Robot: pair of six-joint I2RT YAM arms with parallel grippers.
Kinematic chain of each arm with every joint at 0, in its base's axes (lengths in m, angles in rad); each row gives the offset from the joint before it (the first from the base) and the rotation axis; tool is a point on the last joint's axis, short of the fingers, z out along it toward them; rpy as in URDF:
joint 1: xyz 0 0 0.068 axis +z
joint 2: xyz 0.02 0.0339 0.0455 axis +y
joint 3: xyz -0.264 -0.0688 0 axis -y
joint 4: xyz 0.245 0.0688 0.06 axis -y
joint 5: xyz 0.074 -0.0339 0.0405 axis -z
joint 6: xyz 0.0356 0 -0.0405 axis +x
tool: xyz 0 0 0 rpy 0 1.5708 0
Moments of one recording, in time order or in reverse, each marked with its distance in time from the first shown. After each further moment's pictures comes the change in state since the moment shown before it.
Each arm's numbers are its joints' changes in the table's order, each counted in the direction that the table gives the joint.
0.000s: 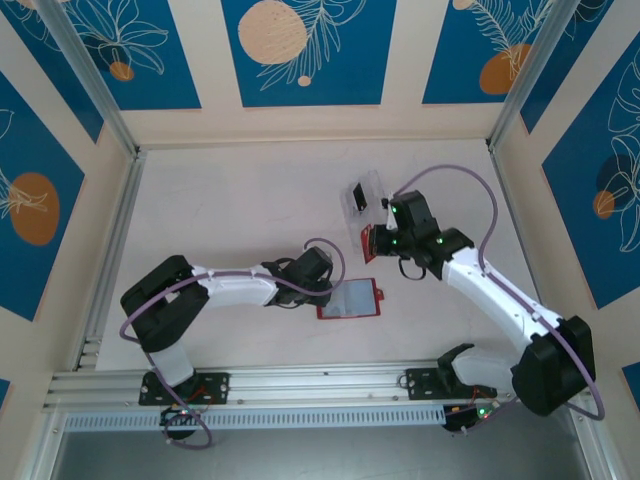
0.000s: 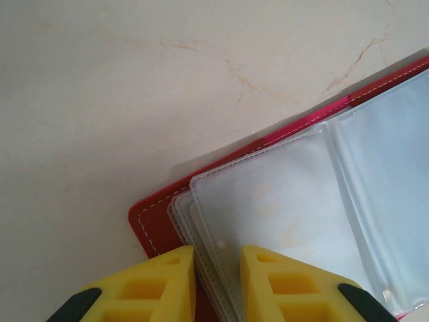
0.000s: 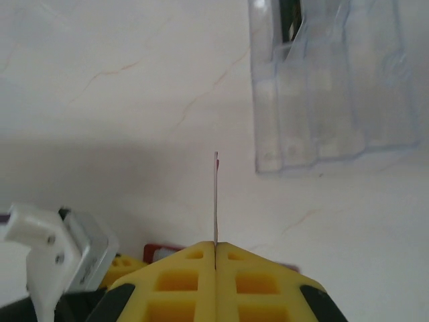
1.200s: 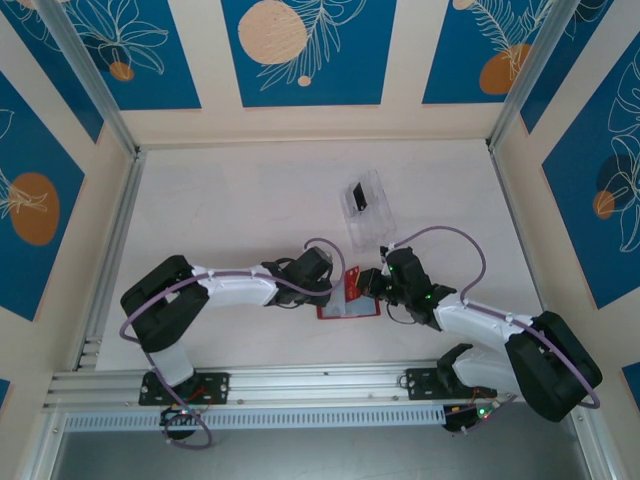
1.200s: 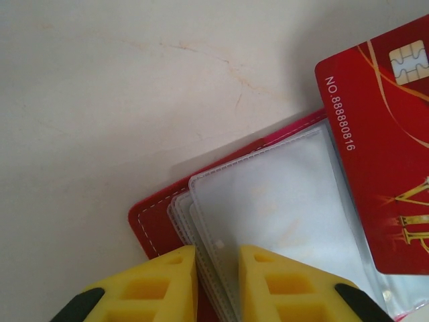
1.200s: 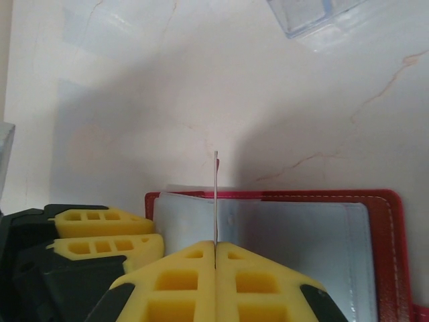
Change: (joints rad) left arm 0.000 0.000 0.000 0.000 0.000 0.003; right arm 0.096 -0.027 -0.554 0.647 -0.087 0.347
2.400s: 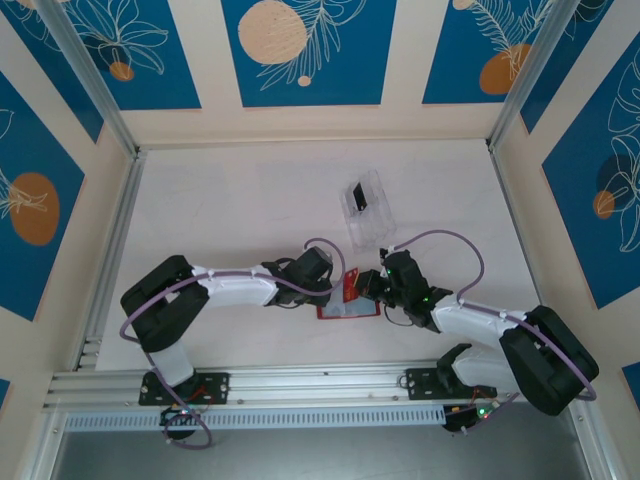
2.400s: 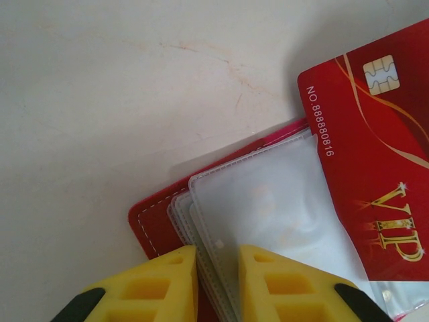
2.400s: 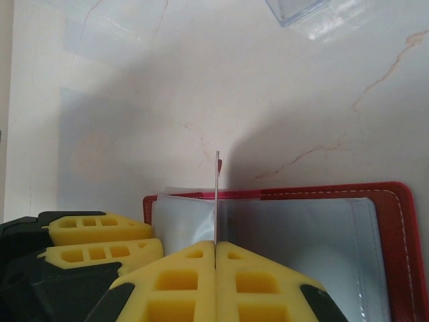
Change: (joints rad) left arm 0.000 0.000 0.000 0.000 0.000 0.000; right arm 0.024 0.036 -0.023 0.073 0.019 0.062
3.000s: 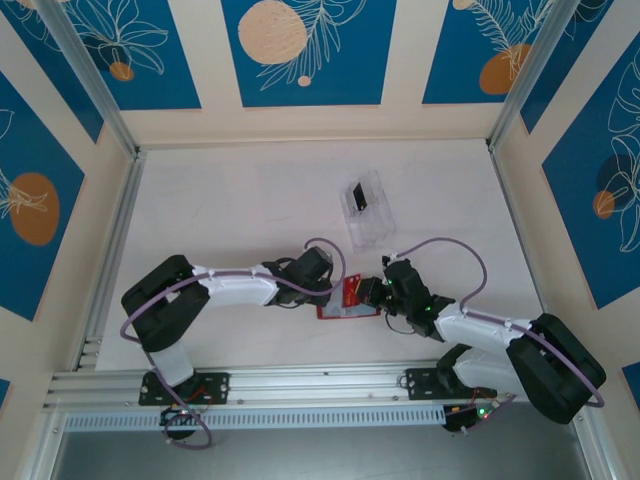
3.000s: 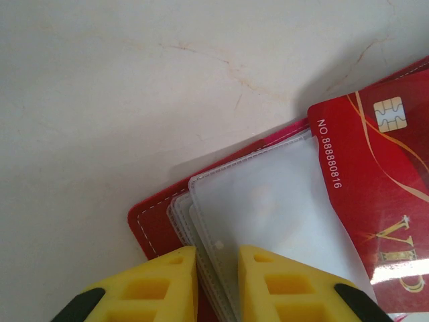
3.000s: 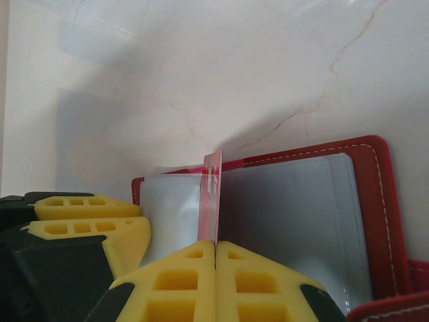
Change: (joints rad) left arm 0.000 0.005 0.006 -0.005 0.000 0.000; right arm 0.046 -0.062 -0.069 0.010 0.050 0.047
